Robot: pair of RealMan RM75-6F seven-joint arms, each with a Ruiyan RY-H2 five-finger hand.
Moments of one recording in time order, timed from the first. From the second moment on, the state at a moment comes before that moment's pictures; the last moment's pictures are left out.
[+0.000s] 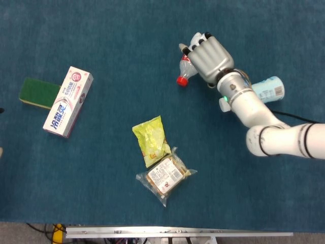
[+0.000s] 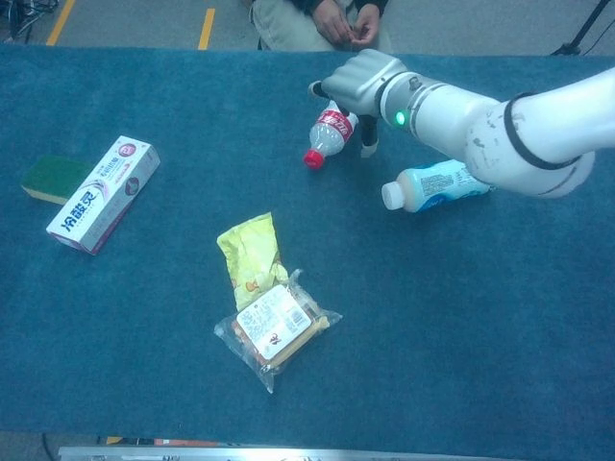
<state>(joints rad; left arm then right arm) -0.19 -0.71 0.07 -1.94 1.49 1.17 -0.09 1.29 -1.56 0.03 -1.42 -0.42 0.83 -0.94</state>
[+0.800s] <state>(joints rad) -0.18 -0.71 0.07 -1.95 1.48 1.18 -0.08 1.31 -1.66 0.08 -1.30 -0.41 0.78 -0.85</state>
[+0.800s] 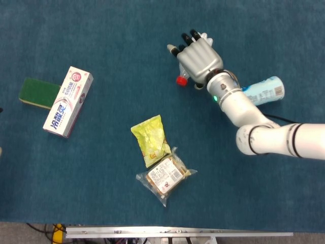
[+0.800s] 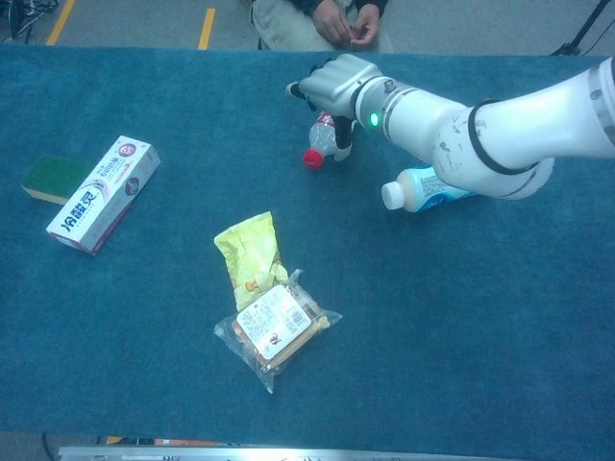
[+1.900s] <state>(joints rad) -0.19 -0.72 0.06 -1.94 1.49 1.17 -0.09 1.24 -1.45 0.02 -1.55 -0.51 0.82 -0.78</state>
